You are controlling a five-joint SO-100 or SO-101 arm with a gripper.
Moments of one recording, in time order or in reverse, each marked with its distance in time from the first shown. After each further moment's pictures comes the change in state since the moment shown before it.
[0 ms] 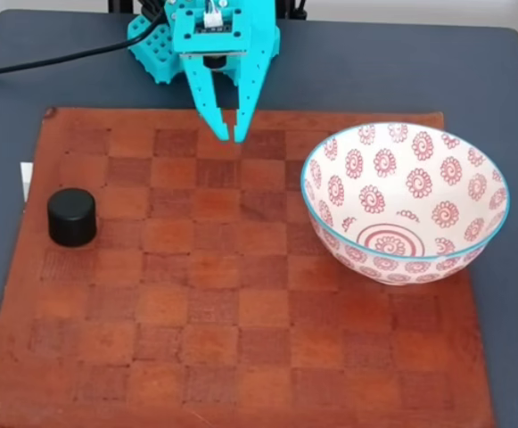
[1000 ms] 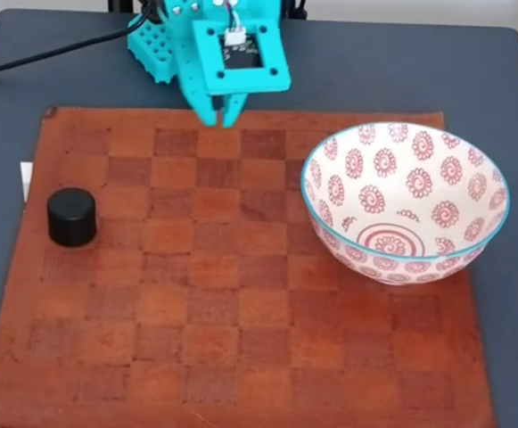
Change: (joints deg) arm 6.5 -68.6 -55.5 7.2 -24.2
